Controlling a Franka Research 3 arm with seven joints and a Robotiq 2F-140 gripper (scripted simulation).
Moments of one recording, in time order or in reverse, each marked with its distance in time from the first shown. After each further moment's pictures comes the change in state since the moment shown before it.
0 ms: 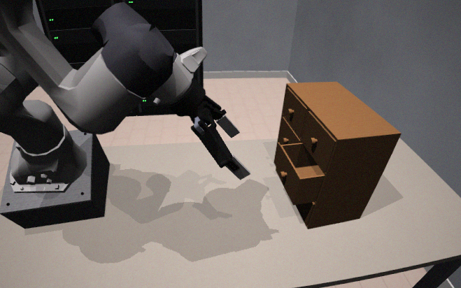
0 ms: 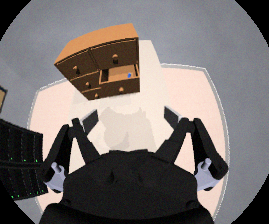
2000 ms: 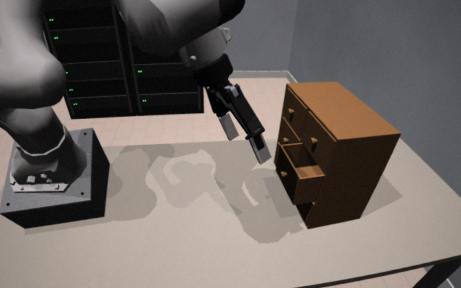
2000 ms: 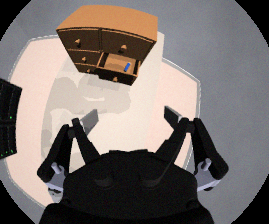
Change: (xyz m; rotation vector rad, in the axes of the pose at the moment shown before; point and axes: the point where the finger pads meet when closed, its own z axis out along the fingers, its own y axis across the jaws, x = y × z) arm 0.031 0.016 -0.015 -0.115 -0.255 -0.409
